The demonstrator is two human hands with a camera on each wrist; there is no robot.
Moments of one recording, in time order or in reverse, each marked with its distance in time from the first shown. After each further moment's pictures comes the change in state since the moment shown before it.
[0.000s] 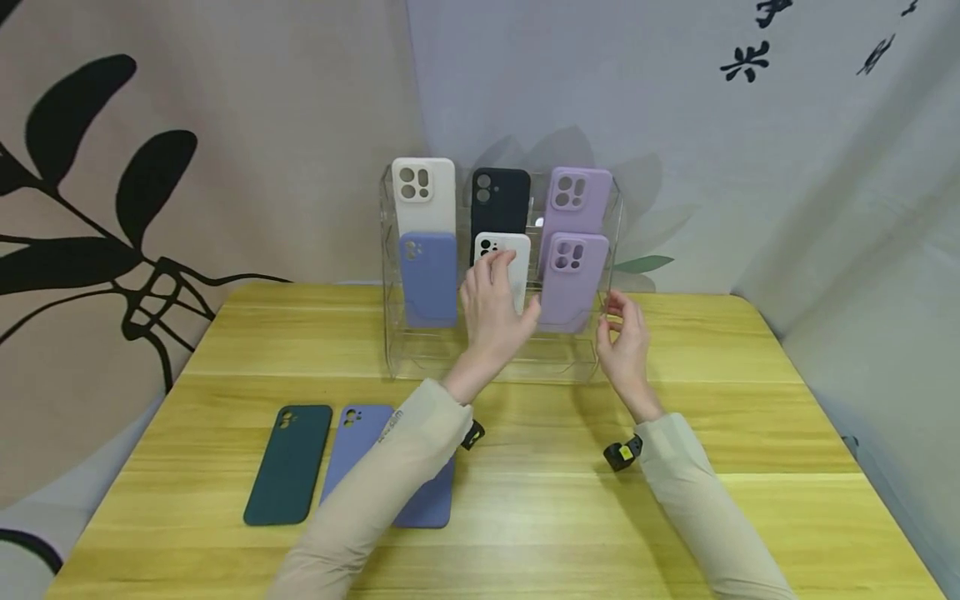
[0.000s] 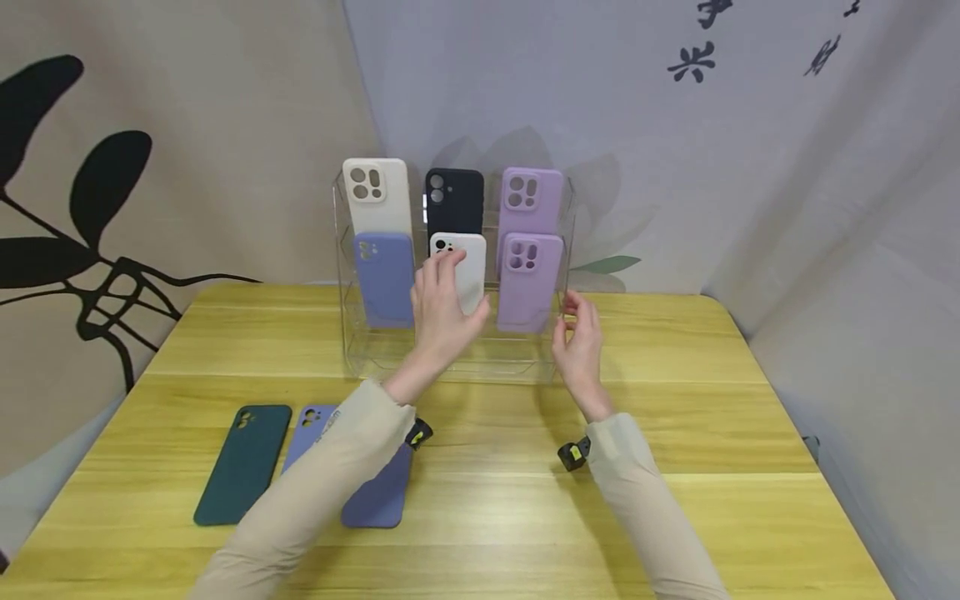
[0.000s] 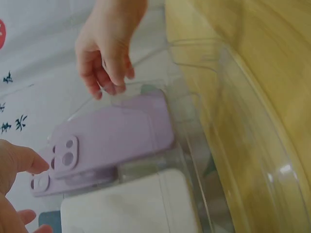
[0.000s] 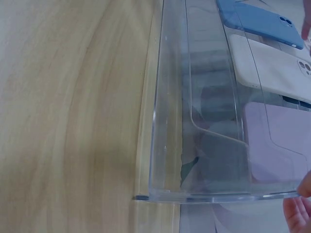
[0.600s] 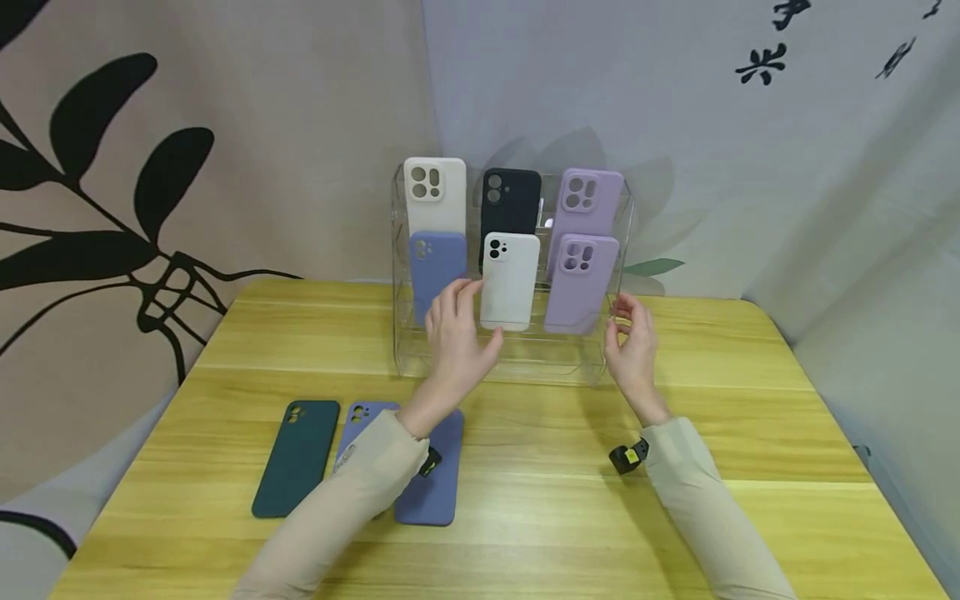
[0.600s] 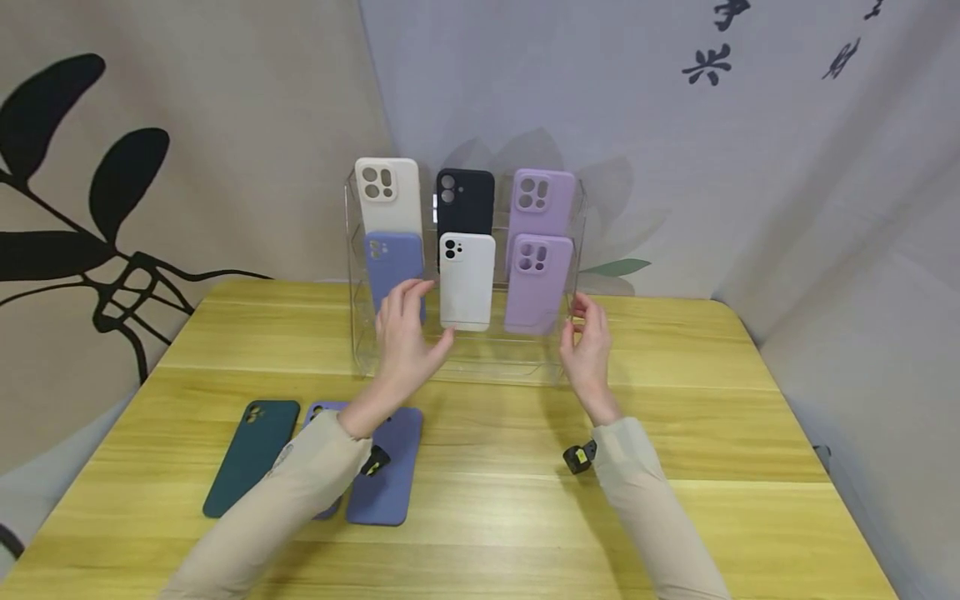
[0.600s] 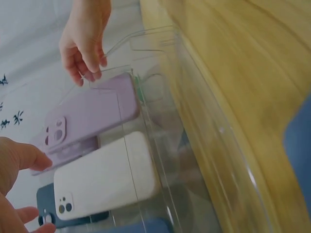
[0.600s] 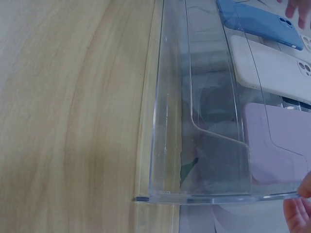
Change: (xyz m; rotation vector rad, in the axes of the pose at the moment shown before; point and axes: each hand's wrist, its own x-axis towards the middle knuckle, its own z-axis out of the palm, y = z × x) left_hand -0.038 -0.043 -0.034 0.063 0.010 0.091; right_hand -0.001 -0.001 0.001 0.014 -0.002 0.018
